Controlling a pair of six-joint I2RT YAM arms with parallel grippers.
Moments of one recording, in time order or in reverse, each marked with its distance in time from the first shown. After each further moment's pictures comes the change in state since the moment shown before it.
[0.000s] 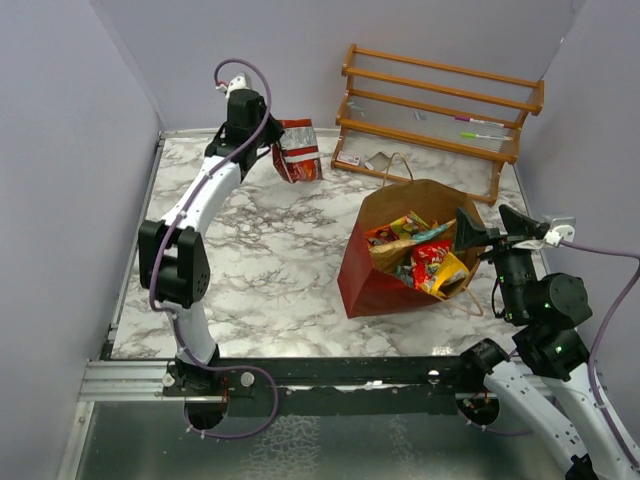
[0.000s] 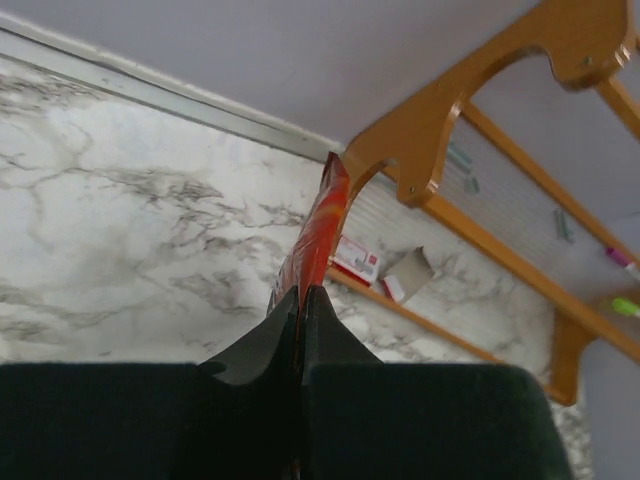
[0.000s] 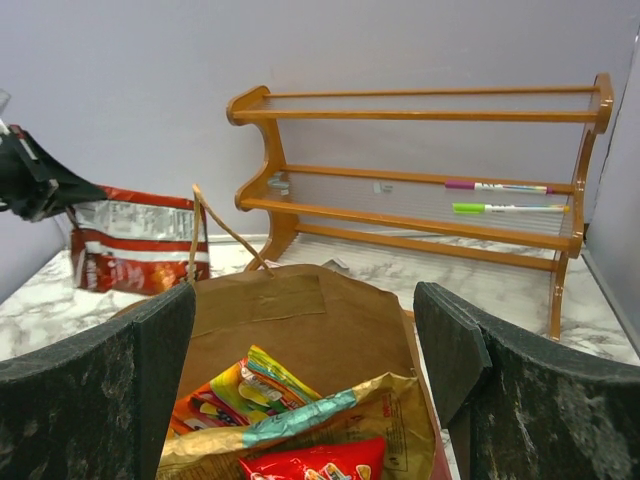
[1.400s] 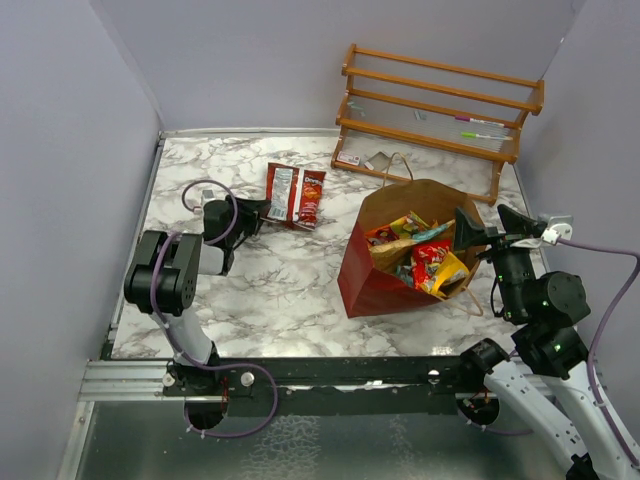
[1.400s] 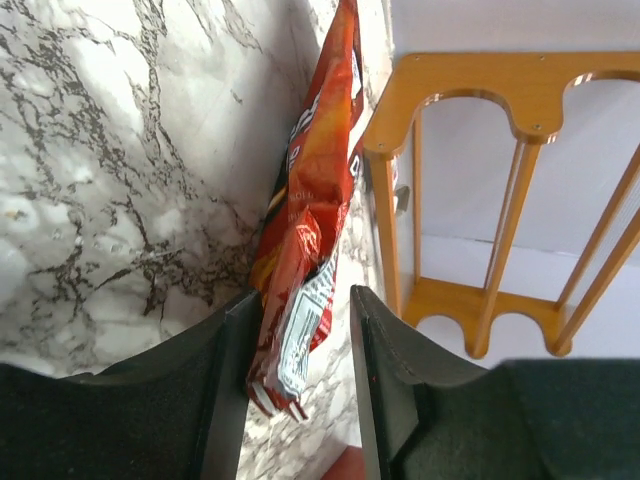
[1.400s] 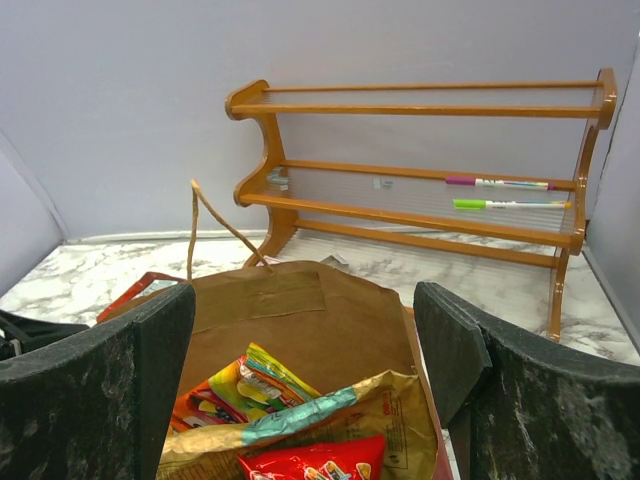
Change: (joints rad) left arm 0.180 -0.018 -1.074 1.080 0.290 -0.734; right arm 0.000 0.009 -0.001 -0.003 0.000 0.000
